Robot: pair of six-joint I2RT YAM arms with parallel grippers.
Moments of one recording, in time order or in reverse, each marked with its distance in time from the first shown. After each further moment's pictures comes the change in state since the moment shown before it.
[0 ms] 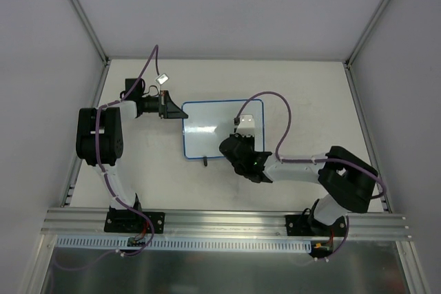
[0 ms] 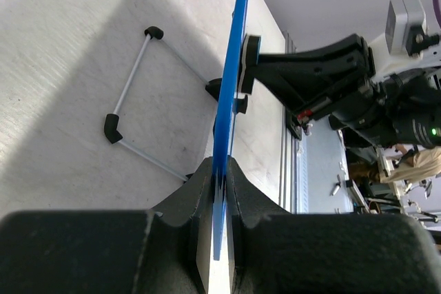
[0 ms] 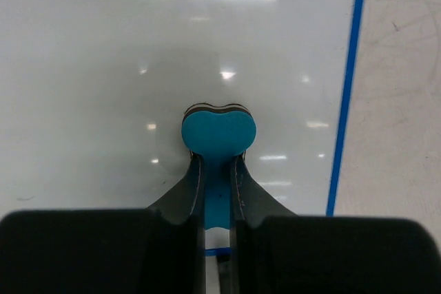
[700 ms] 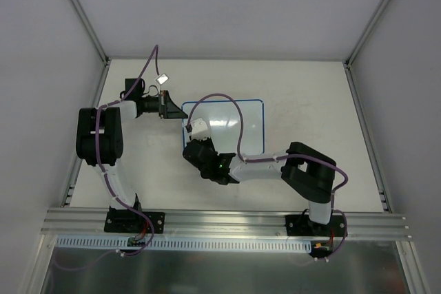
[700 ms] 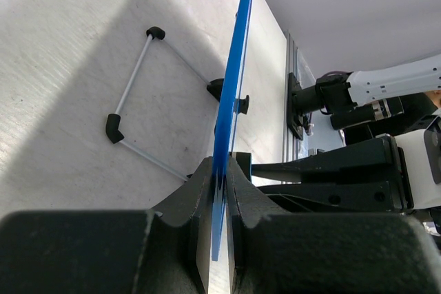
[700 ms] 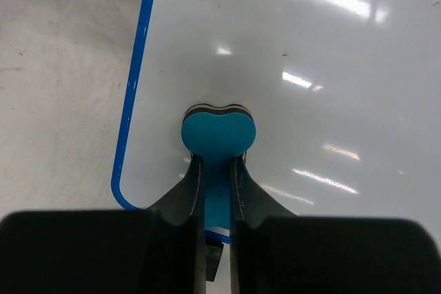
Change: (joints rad) left arm 0.000 0.000 0.000 0.001 -0.001 0.004; right arm 0.171 0.318 0.370 0.026 -0.159 -0.160
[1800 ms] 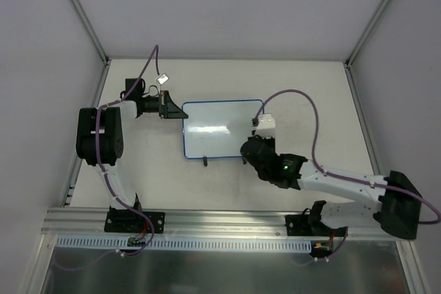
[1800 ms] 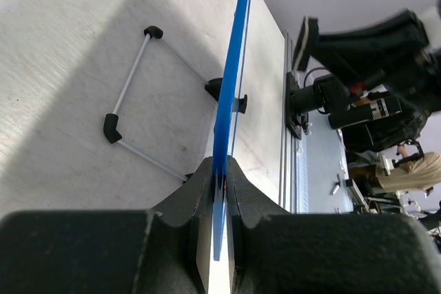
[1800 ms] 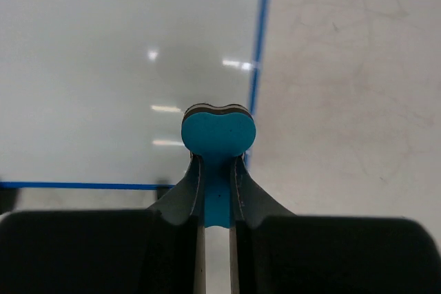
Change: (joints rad) left arm 0.000 0.000 0.000 -0.002 0.004 -0.001; right arm -0.083 -0.634 -0.337 -0.398 0.125 0.112
